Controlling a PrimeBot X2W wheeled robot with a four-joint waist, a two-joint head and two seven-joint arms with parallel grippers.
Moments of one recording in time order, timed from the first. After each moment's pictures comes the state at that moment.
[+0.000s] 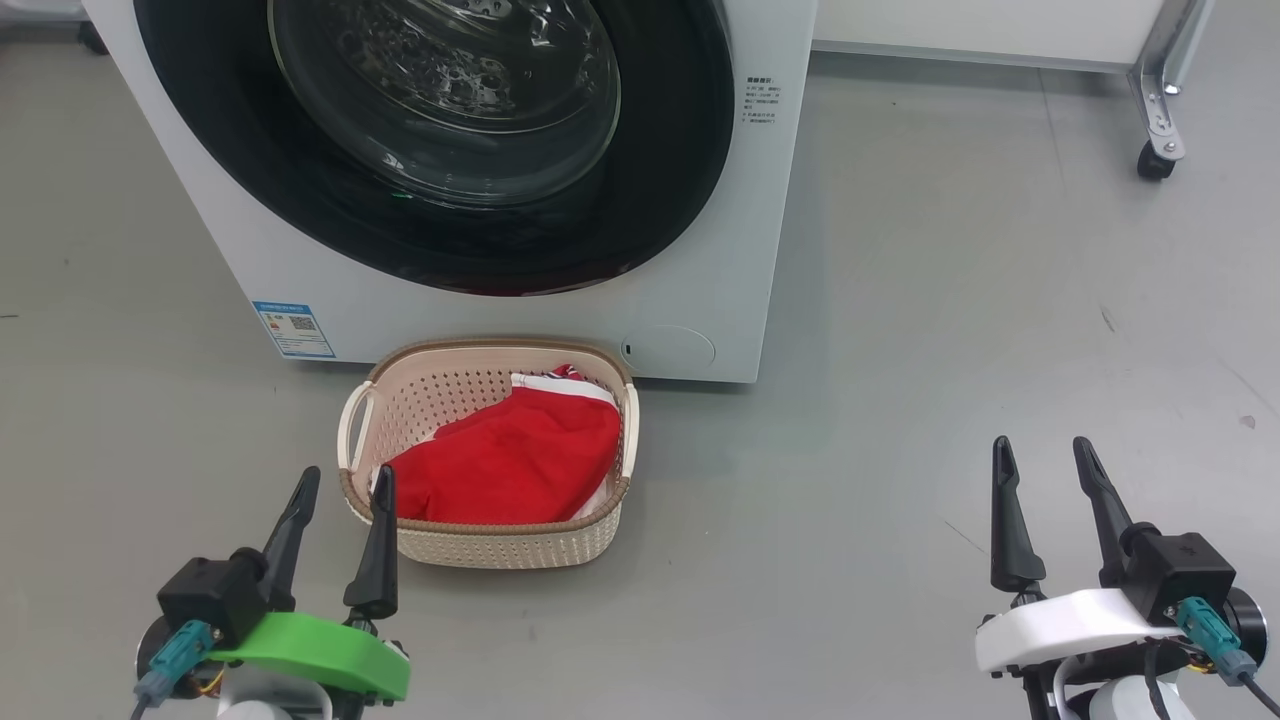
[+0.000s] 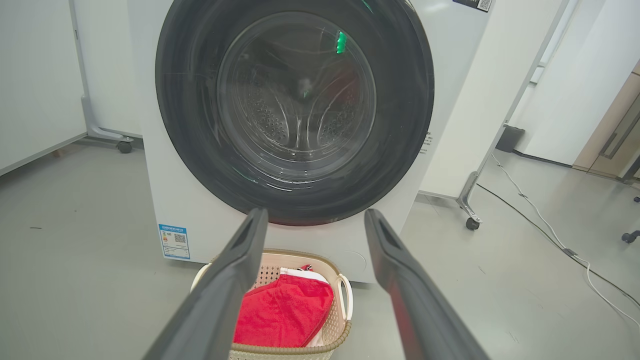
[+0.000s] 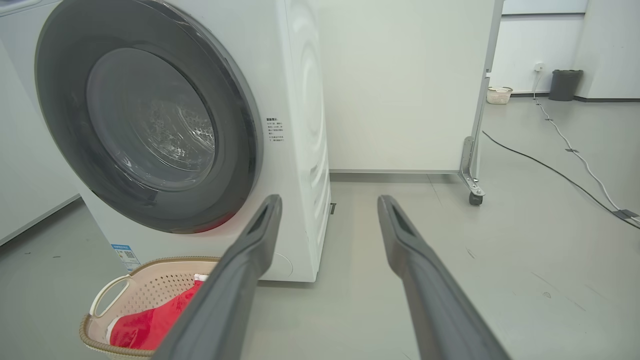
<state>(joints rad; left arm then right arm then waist) -0.08 0.08 -0.18 0.26 -0.47 -0.13 -0.25 0.04 -0.09 0.15 0.09 0.31 -0.12 -0.25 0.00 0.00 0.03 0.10</state>
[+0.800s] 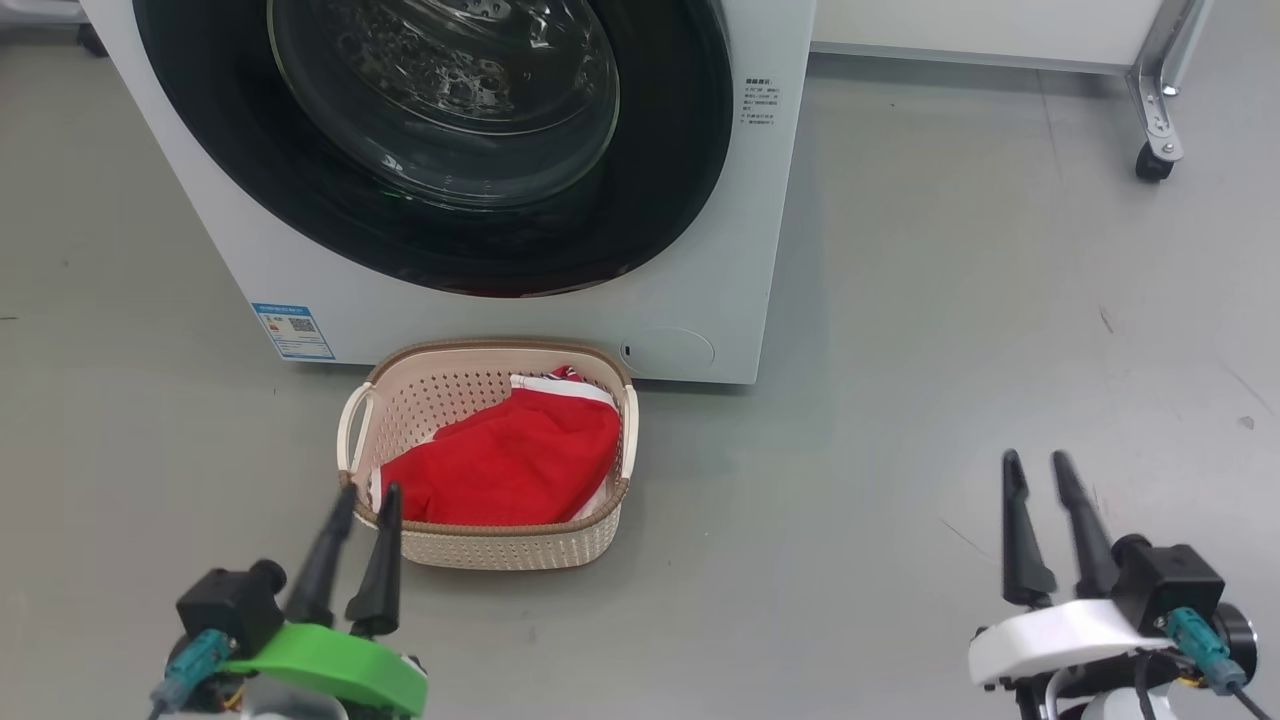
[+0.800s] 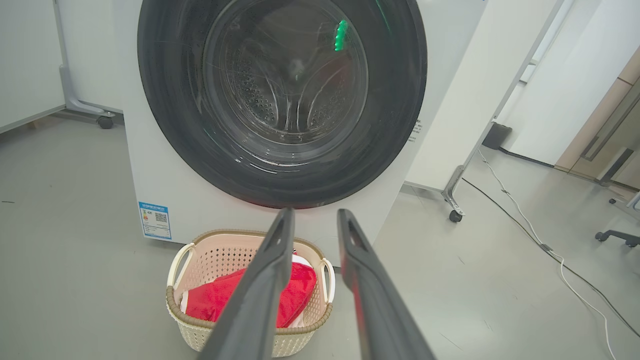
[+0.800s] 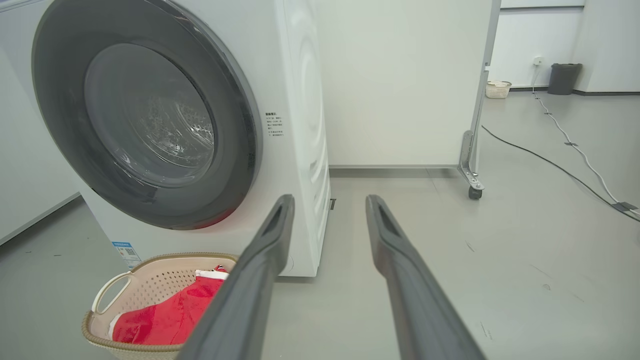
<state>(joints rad) -0.08 0.08 -0.23 0.27 -0.54 -0.13 -0.25 0.05 -0.08 0.14 0.09 0.31 -0.13 -0.25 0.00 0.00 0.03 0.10</state>
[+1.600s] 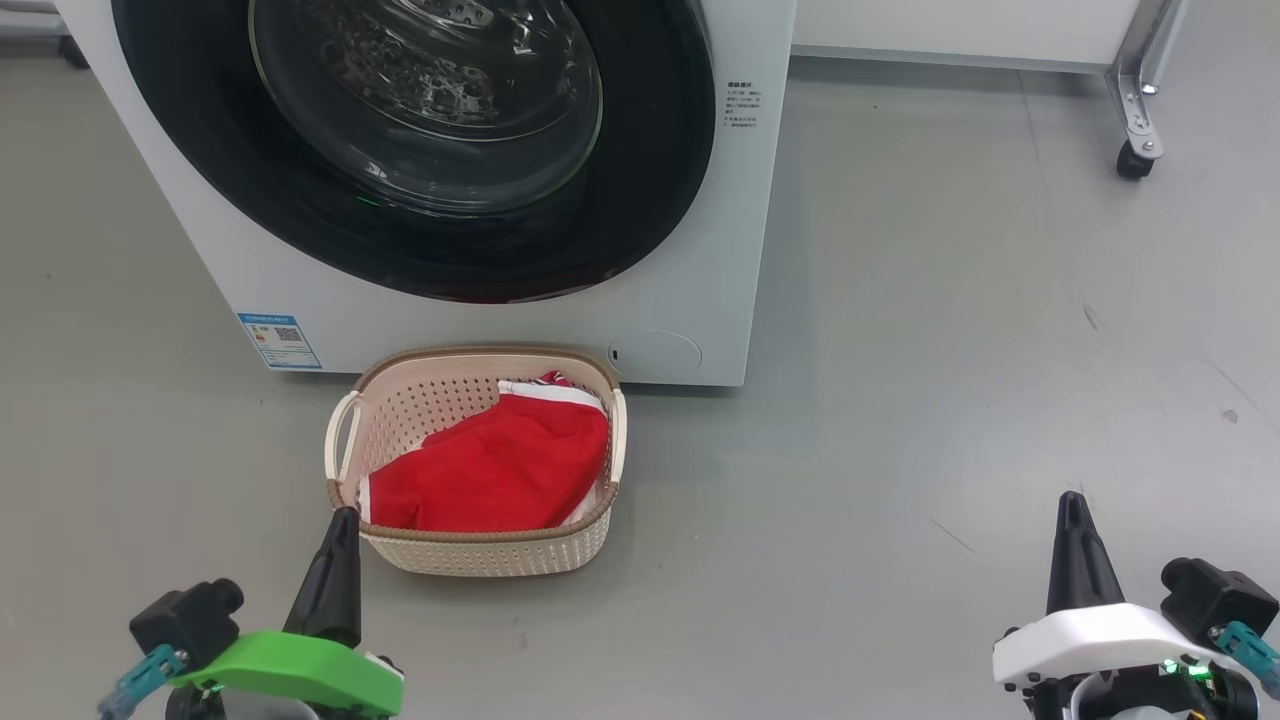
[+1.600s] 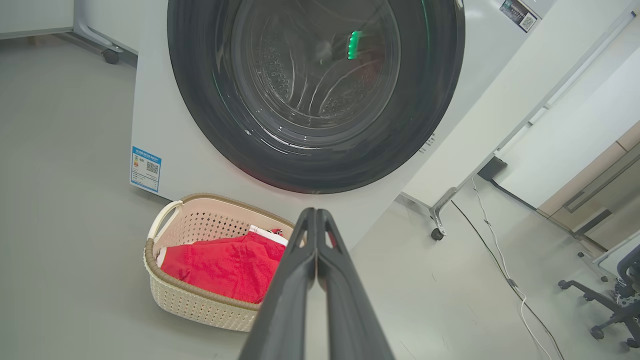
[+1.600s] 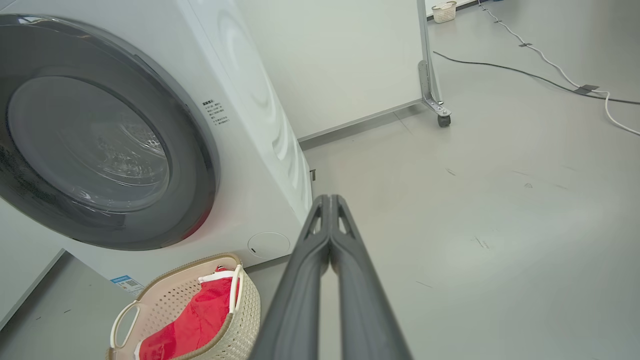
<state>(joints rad) -0.05 0.07 -0.19 0.28 -0.76 -0.13 -0.19 0.09 -0.06 0.12 0.12 0.57 -0.08 -0.21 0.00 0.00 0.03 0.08</state>
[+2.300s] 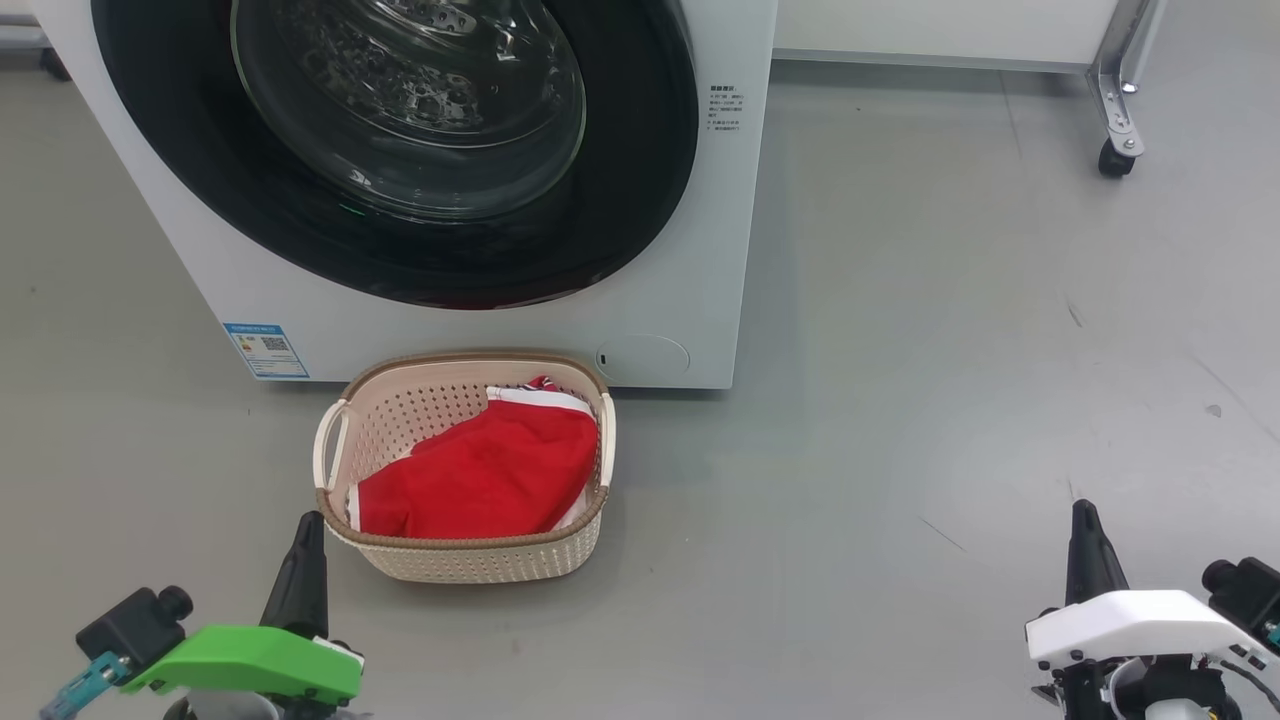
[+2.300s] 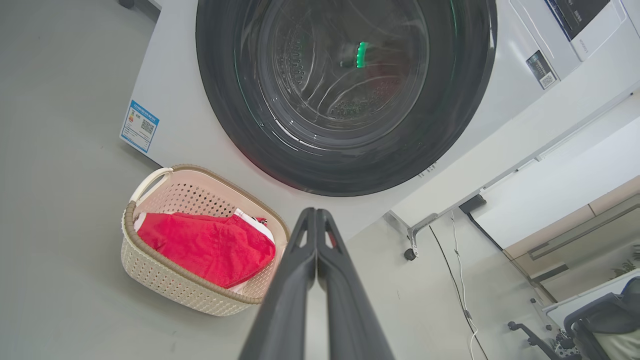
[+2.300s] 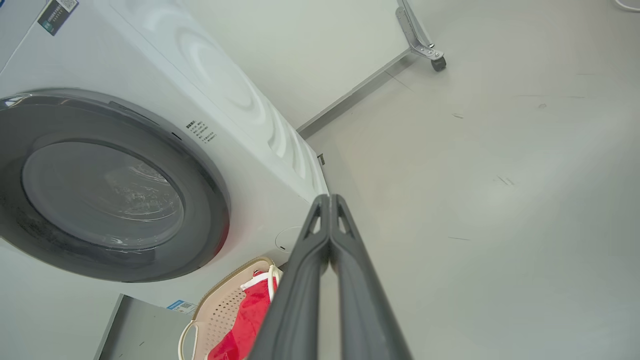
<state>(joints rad) -0.05 0.07 -0.13 0.28 -0.98 -0.13 -0.12 0.07 -0.07 0.07 0.14 0.86 -0.04 -0.14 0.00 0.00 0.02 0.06</state>
